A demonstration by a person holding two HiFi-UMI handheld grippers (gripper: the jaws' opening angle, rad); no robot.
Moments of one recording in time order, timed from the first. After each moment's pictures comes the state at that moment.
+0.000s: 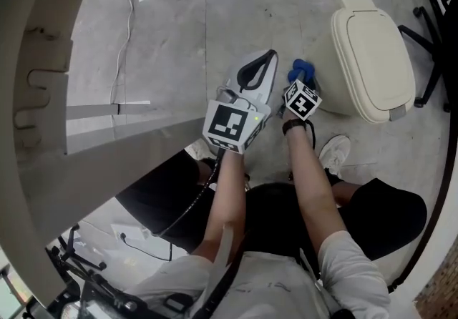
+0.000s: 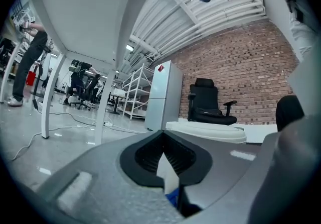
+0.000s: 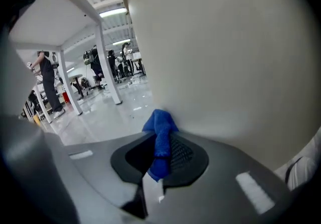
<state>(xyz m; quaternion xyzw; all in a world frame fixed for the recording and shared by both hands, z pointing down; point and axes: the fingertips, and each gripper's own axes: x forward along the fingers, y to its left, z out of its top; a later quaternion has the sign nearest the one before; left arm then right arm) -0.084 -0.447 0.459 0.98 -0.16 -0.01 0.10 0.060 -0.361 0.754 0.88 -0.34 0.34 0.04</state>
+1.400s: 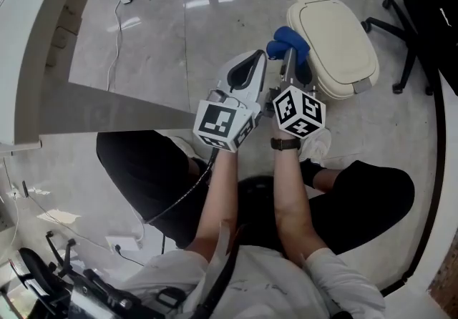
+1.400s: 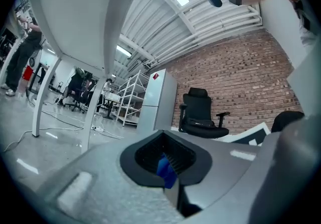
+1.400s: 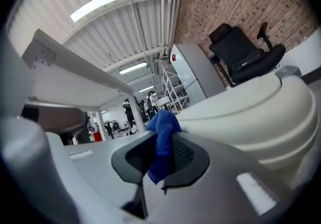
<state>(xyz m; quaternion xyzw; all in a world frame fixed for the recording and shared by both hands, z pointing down) -0.064 -0.389 0.411 0.98 -0.14 -0.05 0.11 0.036 -0.355 0.477 0.86 -0.47 0.12 -0.14</state>
